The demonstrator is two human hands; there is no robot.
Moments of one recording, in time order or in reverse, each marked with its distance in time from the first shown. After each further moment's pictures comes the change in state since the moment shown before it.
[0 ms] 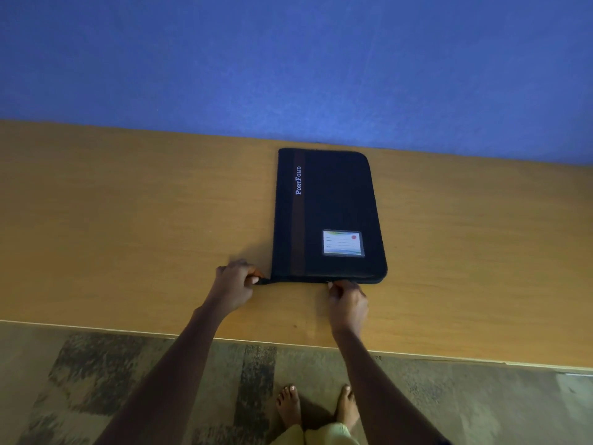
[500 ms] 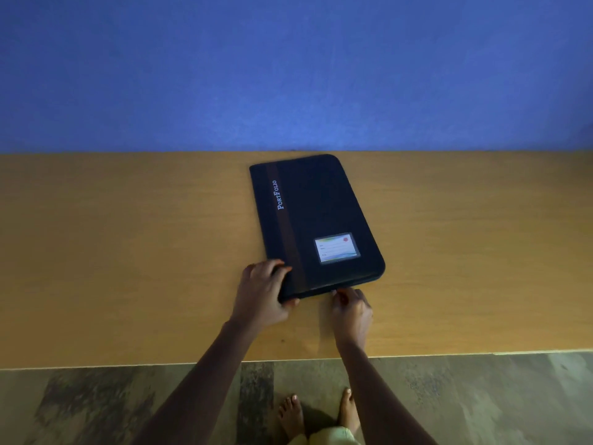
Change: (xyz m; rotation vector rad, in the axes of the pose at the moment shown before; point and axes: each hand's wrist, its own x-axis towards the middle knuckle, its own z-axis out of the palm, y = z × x) left_hand 0.008 0.074 0.020 0.395 0.094 0.329; right_hand 0.017 0.028 -0.013 0.025 0.106 0.030
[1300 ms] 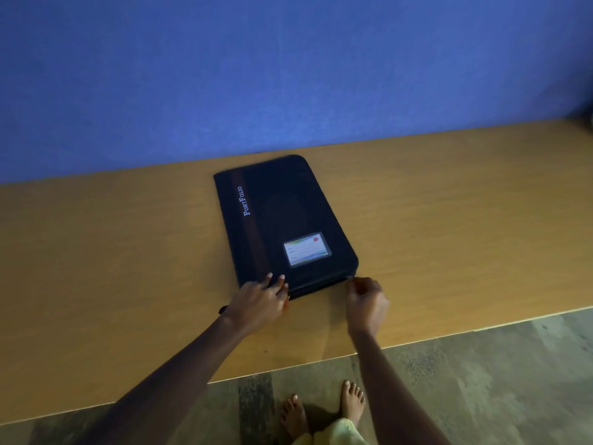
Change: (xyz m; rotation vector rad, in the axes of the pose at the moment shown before) left_hand 0.030 0.016 0.010 0.382 -0.009 0.558; right_hand 0.038 0.028 -0.033 0.132 0.163 0.154
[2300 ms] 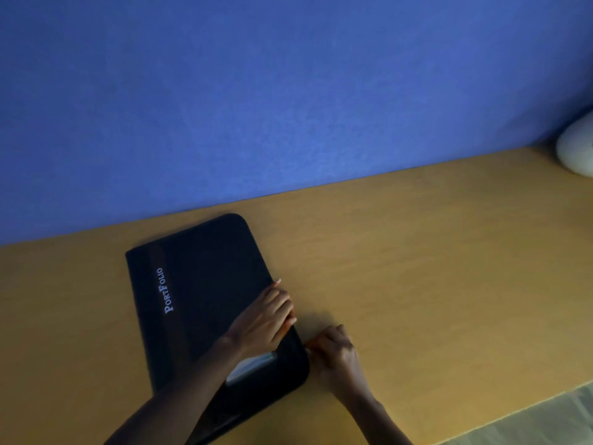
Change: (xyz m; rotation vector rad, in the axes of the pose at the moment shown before) left_hand 0.217 -0.015 0.020 -0.360 0.170 0.097; right_hand 0.135 0.042 -0.010 -0.095 -0.421 -0.581
